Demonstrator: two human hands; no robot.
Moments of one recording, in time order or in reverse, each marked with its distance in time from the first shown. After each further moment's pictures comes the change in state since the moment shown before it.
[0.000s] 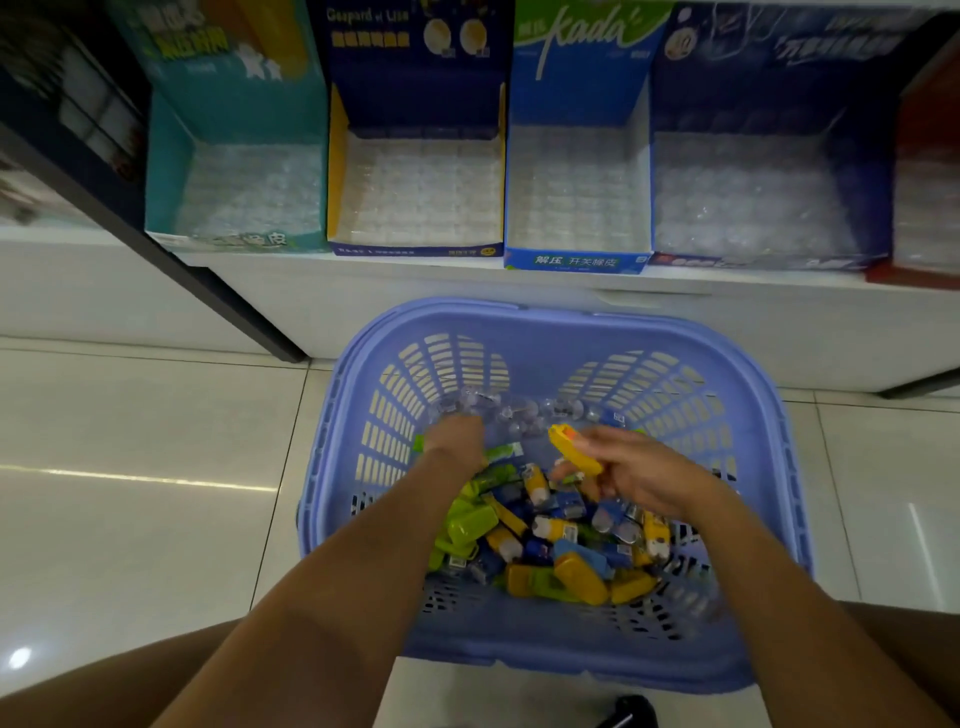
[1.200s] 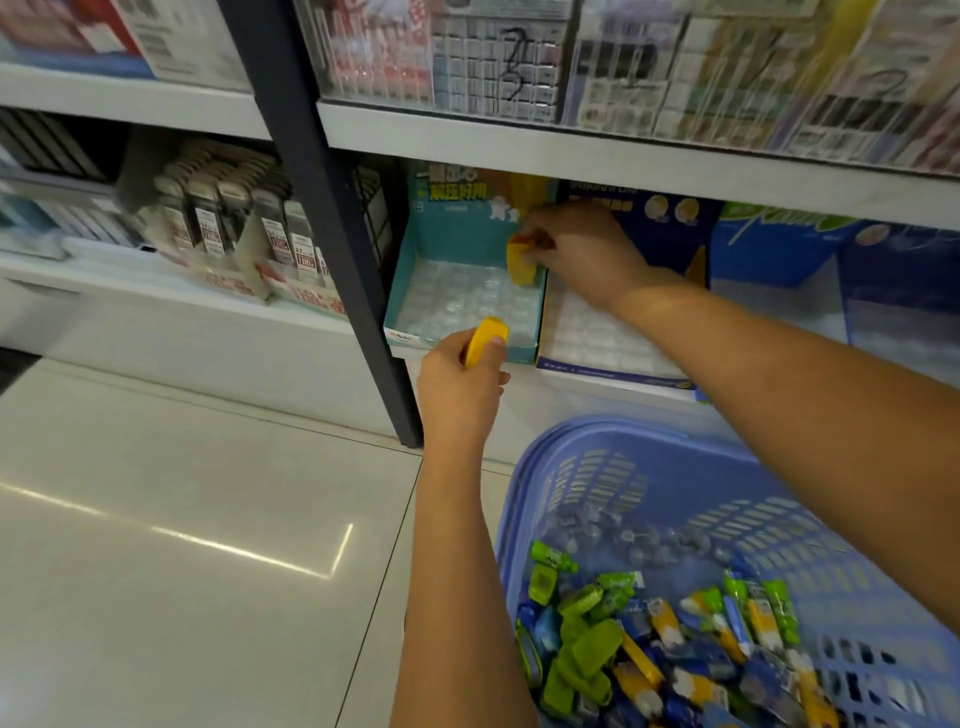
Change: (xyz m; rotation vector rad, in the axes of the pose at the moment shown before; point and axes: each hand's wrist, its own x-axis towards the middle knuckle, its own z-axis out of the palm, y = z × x) left_hand -0.095 -0.151 -0.170 -1.542 0.861 -0.008; right_hand 0.135 -0.315 0.188 -1.371 0.518 -0.929
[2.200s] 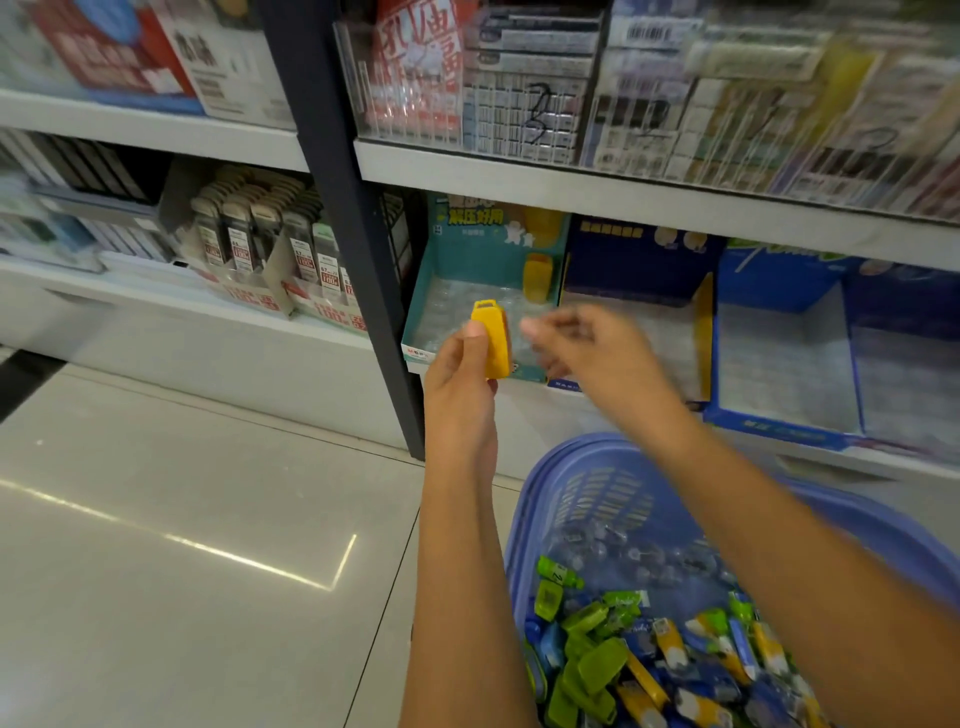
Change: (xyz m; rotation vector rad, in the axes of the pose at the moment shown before) left_hand -0.013 0.027 -0.005 -0.564 0.034 -0.170; right_hand -0.092 -0.060 0.006 0.757 0.091 0.375
